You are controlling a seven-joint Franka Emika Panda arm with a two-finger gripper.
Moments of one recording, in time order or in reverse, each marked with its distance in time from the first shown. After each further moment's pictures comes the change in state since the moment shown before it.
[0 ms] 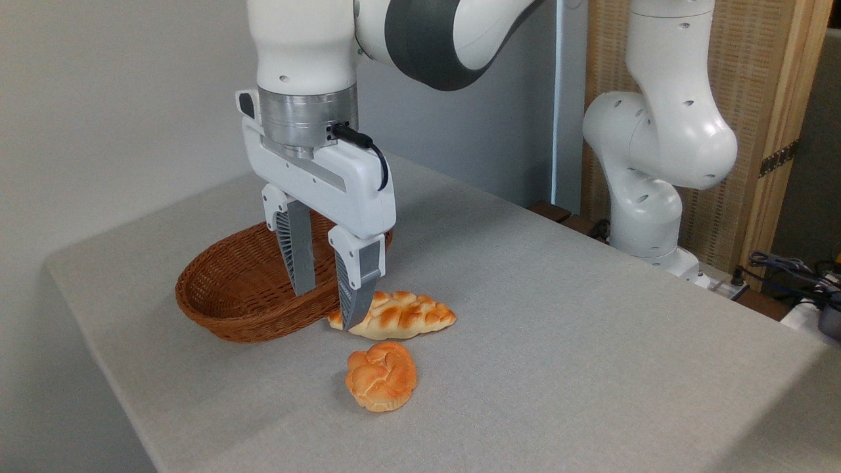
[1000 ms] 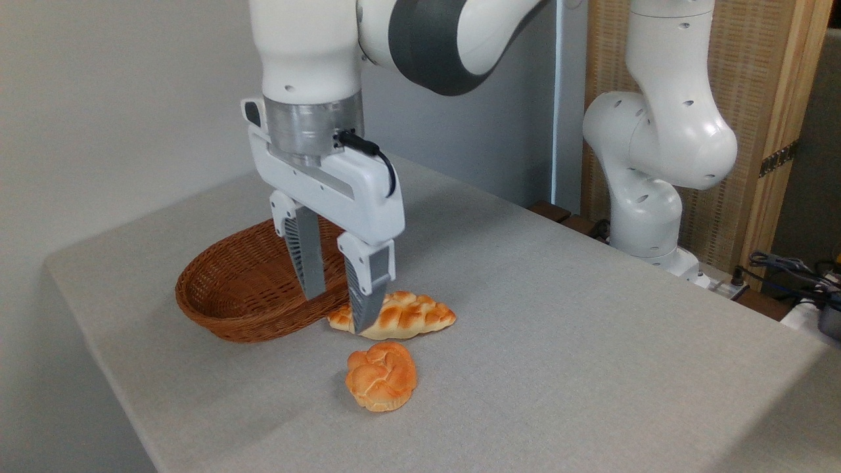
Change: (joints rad) arm 0.000 0.001 0.014 -0.015 0.000 -0.021 0.000
